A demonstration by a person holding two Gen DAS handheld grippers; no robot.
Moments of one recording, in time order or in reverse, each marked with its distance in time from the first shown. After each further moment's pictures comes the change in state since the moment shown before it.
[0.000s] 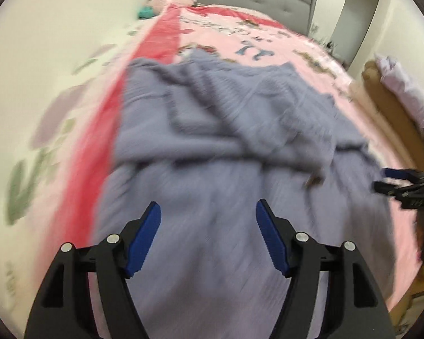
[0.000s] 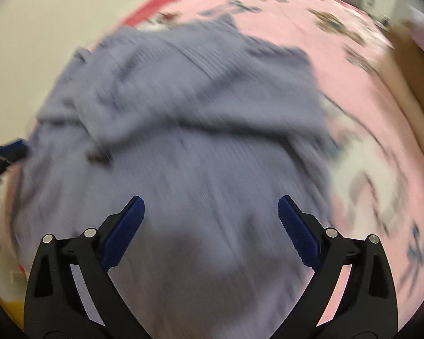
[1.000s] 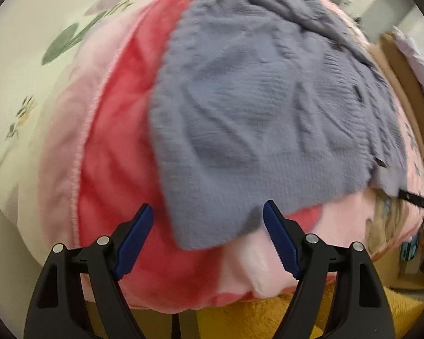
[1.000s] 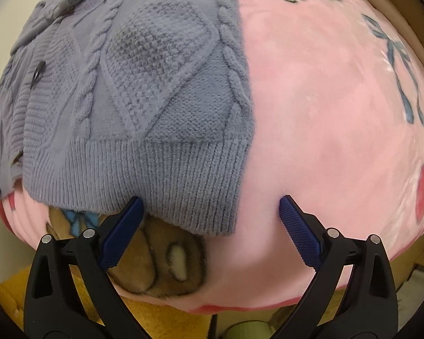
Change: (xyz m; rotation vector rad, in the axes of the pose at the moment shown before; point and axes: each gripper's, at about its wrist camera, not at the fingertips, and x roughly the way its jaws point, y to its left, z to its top) left arm -0.051 0.063 -0.200 -0.140 0.260 -0.032; right arm -0.024 -0.010 -0.217 0.282 0.236 -0.089
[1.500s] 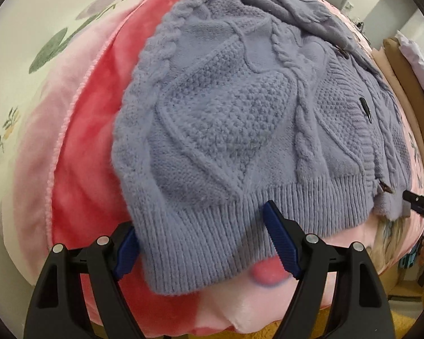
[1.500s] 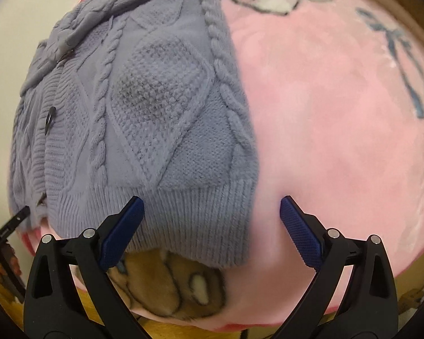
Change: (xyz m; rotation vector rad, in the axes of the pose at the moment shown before) left arm 0.025 -0.011 0.020 -0.050 -0.006 0.012; right arm -0.015 -0.016 0.022 0.112 -0.070 0.132
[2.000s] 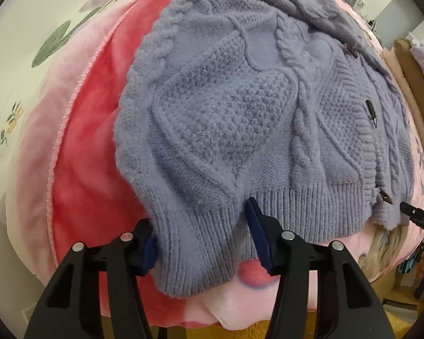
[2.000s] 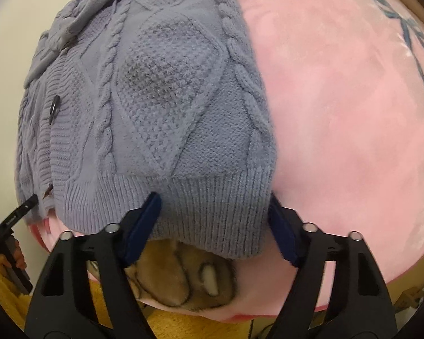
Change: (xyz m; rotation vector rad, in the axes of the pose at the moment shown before) left arm 0.004 -0.023 0.015 -0.025 0.062 0.049; right arm 0.010 0.005 0.004 -0.007 0.092 0.032
